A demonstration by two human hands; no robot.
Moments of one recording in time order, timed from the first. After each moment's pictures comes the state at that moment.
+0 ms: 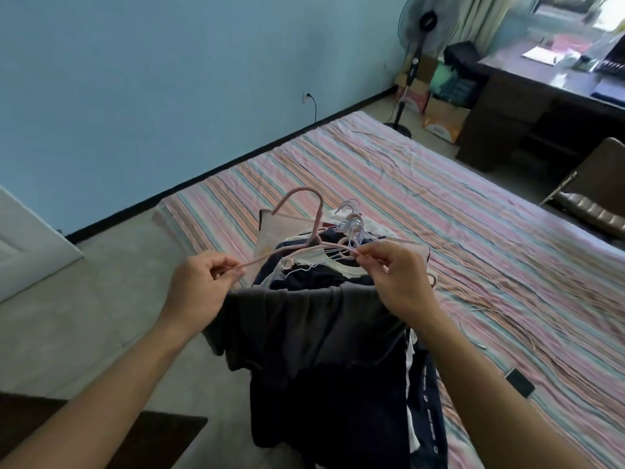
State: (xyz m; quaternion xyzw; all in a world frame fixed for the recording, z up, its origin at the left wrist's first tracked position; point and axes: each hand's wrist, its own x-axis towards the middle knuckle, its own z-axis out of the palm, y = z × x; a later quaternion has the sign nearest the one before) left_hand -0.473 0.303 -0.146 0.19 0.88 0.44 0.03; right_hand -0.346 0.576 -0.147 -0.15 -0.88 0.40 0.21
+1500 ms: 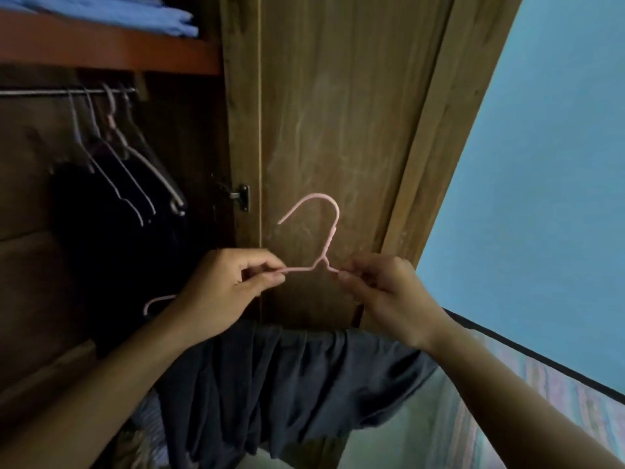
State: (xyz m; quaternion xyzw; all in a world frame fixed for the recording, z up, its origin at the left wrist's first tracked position) left_hand -0.176 -0.010 0.063 -0.14 0.87 0.35 -0.31; right_hand -0.360 0.159 0.082 0.60 -0.70 0.38 -0.06
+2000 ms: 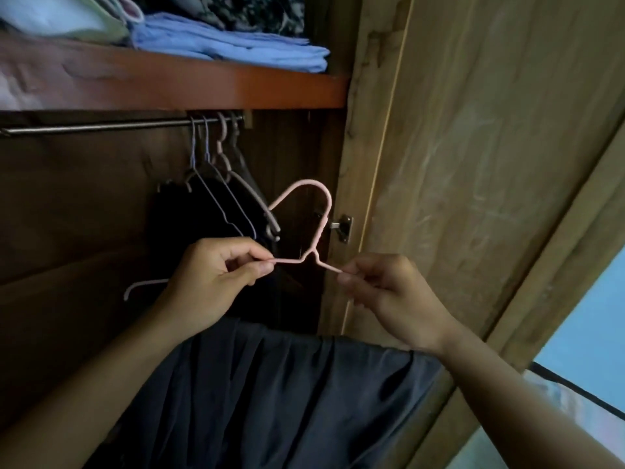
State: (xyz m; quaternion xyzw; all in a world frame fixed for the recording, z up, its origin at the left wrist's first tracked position) left_hand -0.068 -0.134 0.083 -0.21 0.82 0.32 -0.43; right_hand -0.281 0.008 0.097 0.63 -0.63 0.42 -0.15
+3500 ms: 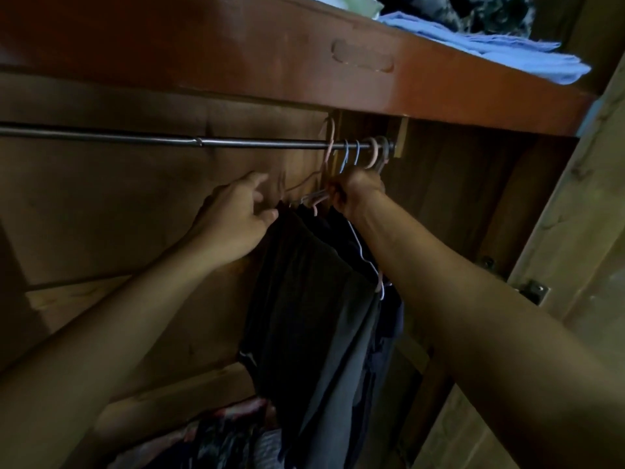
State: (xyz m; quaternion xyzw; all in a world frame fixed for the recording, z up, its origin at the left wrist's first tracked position) left_hand 0.044 -0.313 0.104 -0.50 0.75 0.09 -0.43; right_hand -0.142 -0.337 0.153 0.28 -0.51 0.69 -0.43
